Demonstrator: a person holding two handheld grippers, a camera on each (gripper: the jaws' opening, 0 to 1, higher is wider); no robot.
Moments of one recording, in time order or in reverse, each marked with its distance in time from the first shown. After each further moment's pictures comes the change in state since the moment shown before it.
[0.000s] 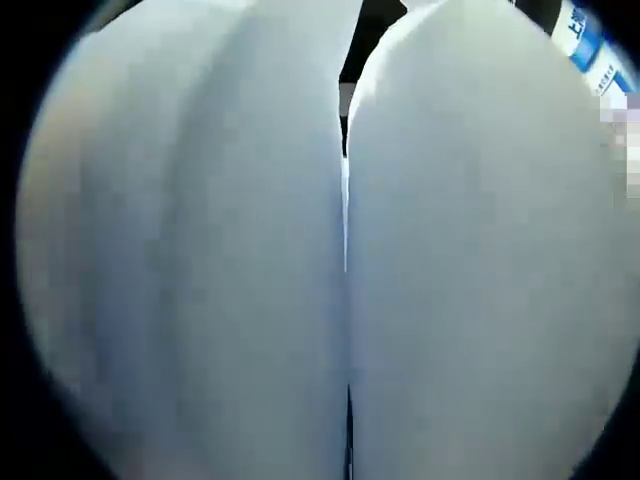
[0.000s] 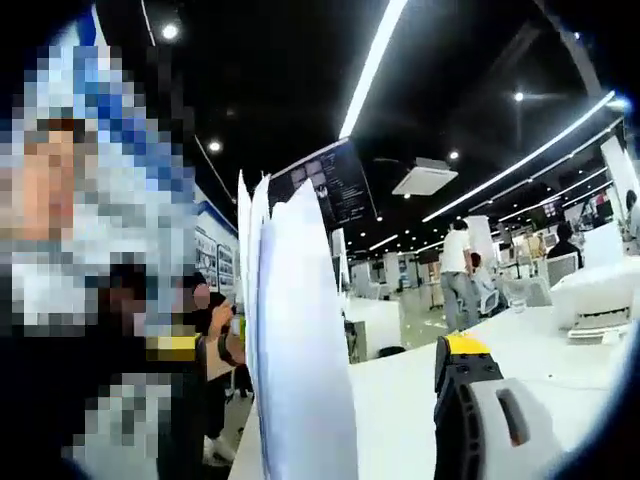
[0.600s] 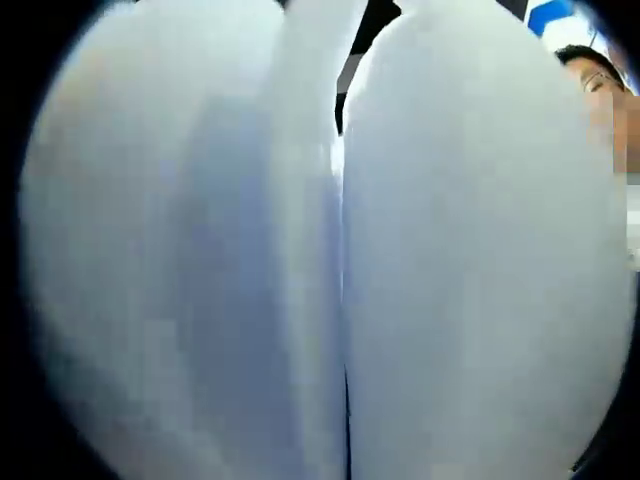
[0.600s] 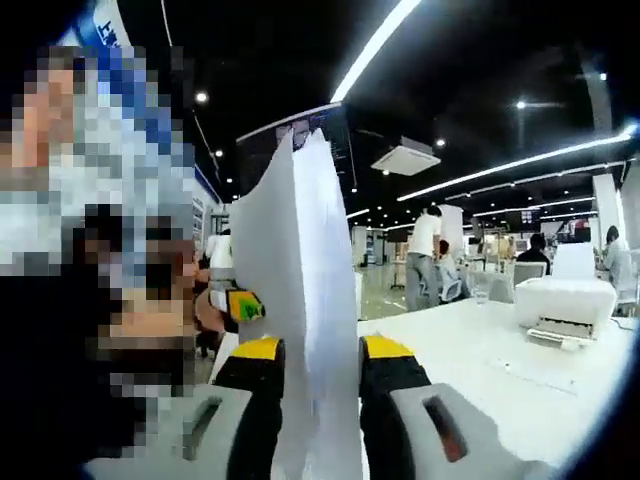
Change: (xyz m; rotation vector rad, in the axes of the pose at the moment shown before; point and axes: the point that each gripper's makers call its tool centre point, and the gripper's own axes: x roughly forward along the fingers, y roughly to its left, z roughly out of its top) left arm 0.010 0.022 -0.037 0.065 0.028 0.118; right arm -0.024 -0.013 -0.020 -0.147 0.082 -0.178
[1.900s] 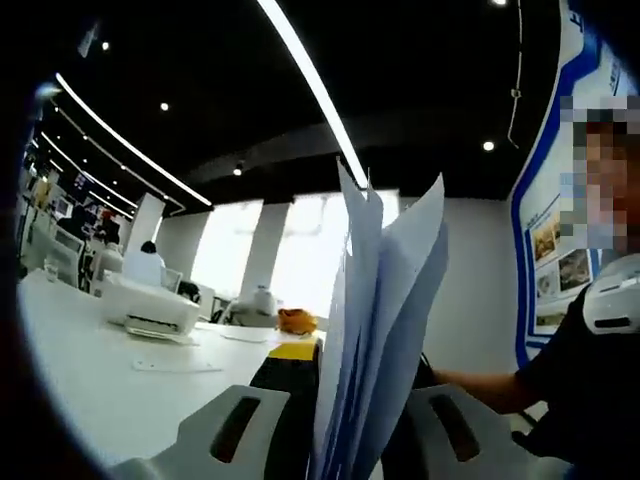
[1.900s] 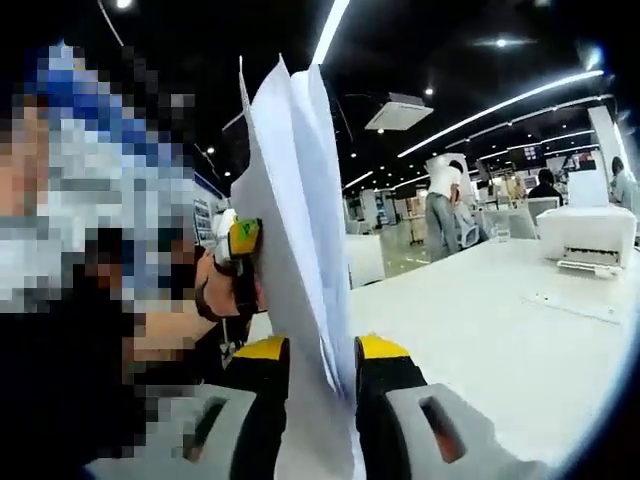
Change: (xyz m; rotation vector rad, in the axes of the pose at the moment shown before) left arm -0.025 0.018 0.037 -0.131 -0.215 0.102; right arm 0.024 0.022 -0.049 0.225 0.140 0.048
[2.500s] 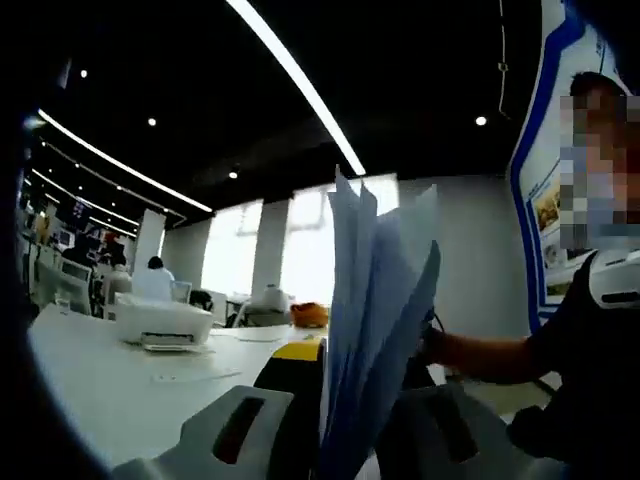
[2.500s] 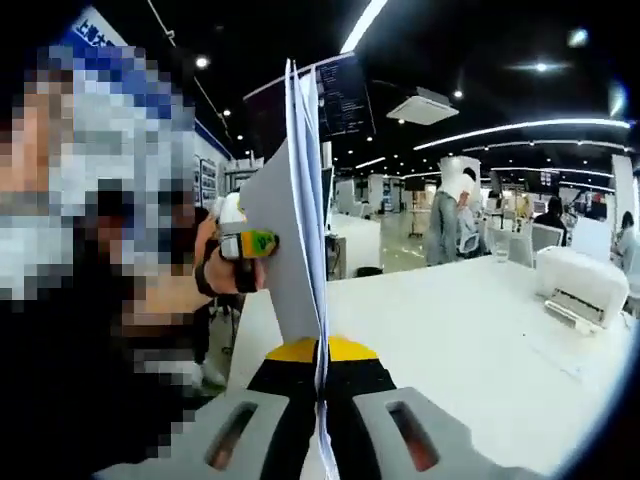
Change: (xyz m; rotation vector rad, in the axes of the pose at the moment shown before) left arm -0.009 -0.010 0.005 0.160 0.073 0.044; right arm -0.020 0.004 0.038 -0.234 0.194 -0.037
